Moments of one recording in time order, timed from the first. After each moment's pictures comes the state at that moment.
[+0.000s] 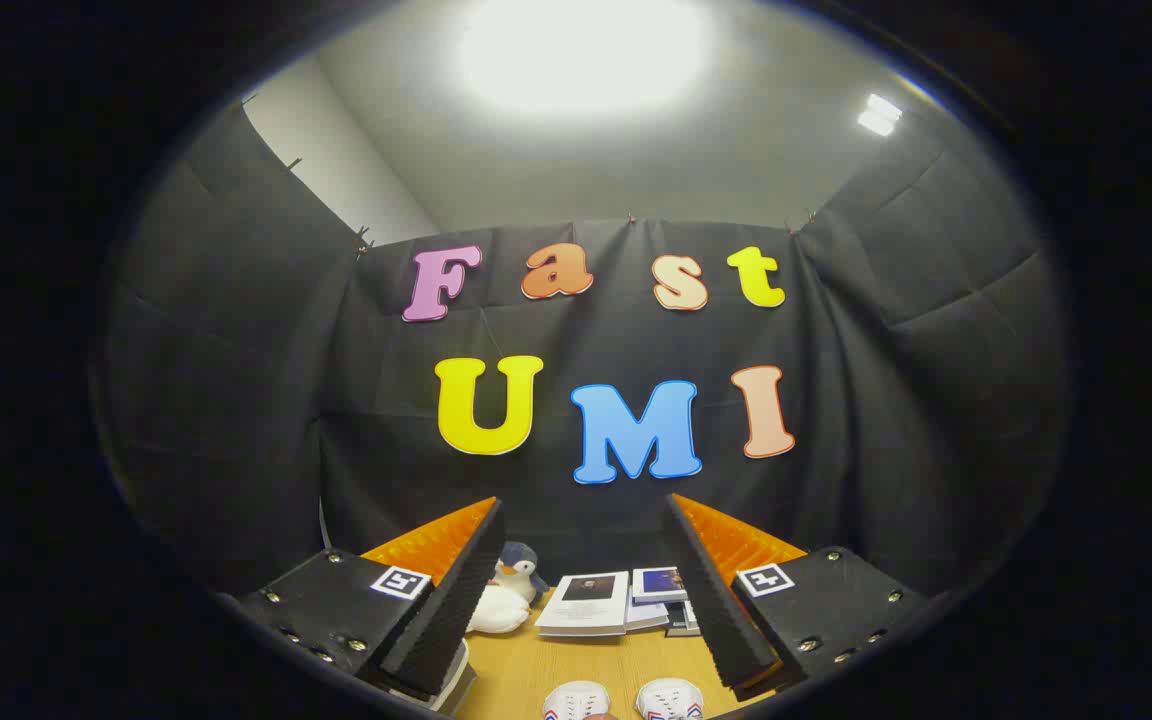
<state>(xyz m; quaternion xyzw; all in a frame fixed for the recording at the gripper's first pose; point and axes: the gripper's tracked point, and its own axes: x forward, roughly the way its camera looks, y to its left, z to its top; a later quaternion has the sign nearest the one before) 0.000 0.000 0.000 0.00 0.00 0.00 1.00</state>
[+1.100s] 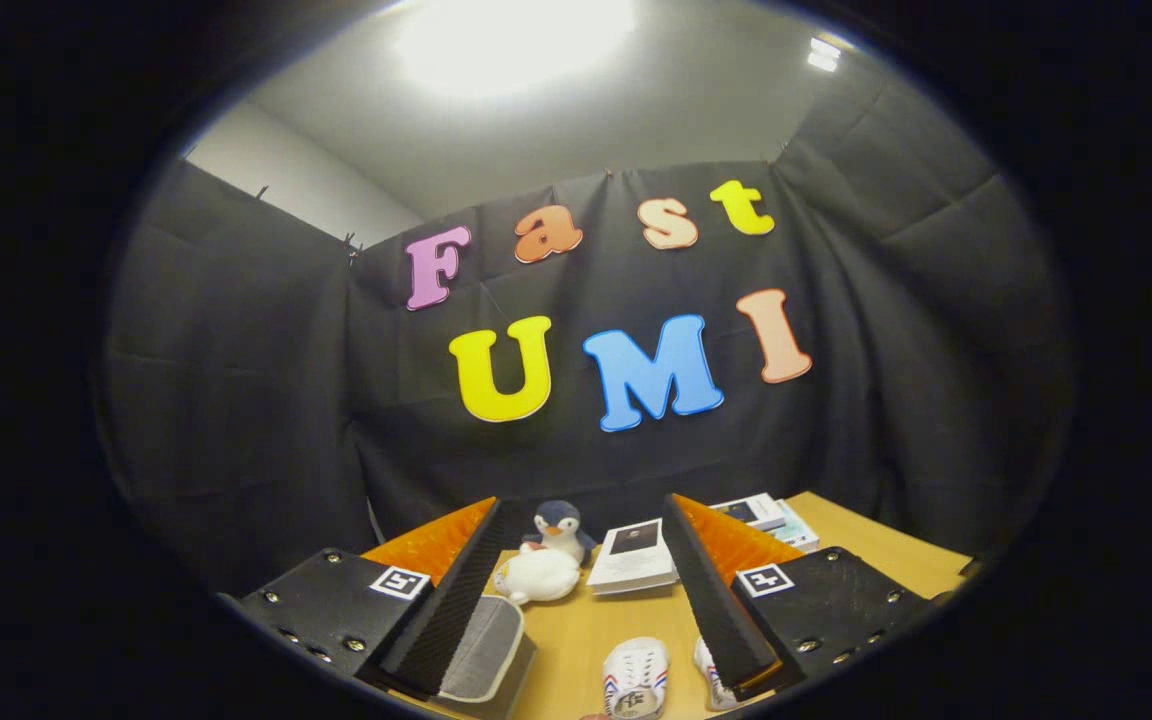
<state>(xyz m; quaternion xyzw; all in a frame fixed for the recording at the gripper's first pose) -0.036 0.021 -0.046 0.13 0.08 0.05 0.99</state>
